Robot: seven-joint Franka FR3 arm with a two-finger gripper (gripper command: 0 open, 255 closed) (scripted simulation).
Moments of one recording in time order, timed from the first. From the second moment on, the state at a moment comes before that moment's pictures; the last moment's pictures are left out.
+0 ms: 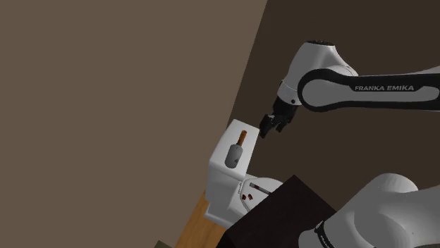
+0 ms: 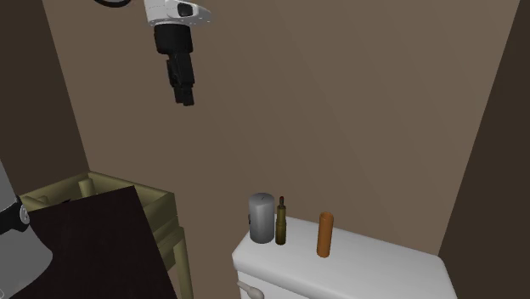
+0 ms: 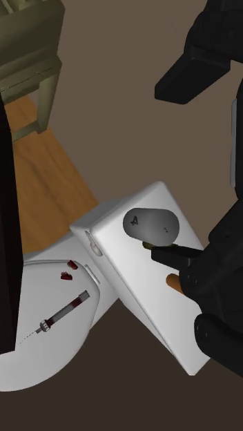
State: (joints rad) arm -0.02 -0.59 0.05 -2.62 -0.03 2.06 0.15
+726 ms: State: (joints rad) arm -0.09 -0.20 0.05 -2.64 -0.13 2.52 0.21
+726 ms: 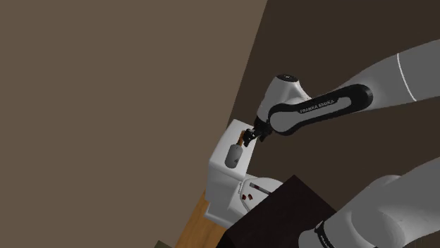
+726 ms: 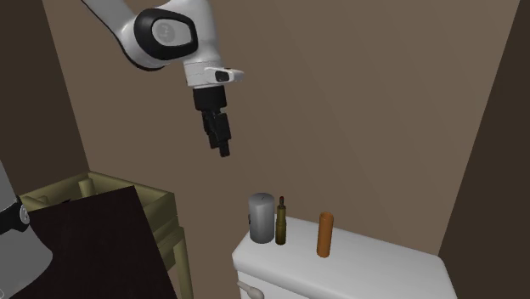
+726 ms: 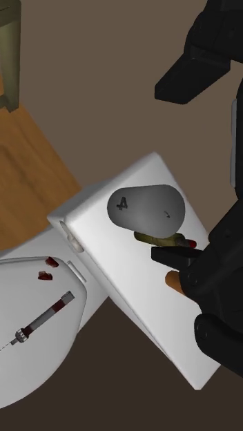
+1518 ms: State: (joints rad) arm -0.11 0.32 -0.03 -2.45 -0.37 2.88 0.41
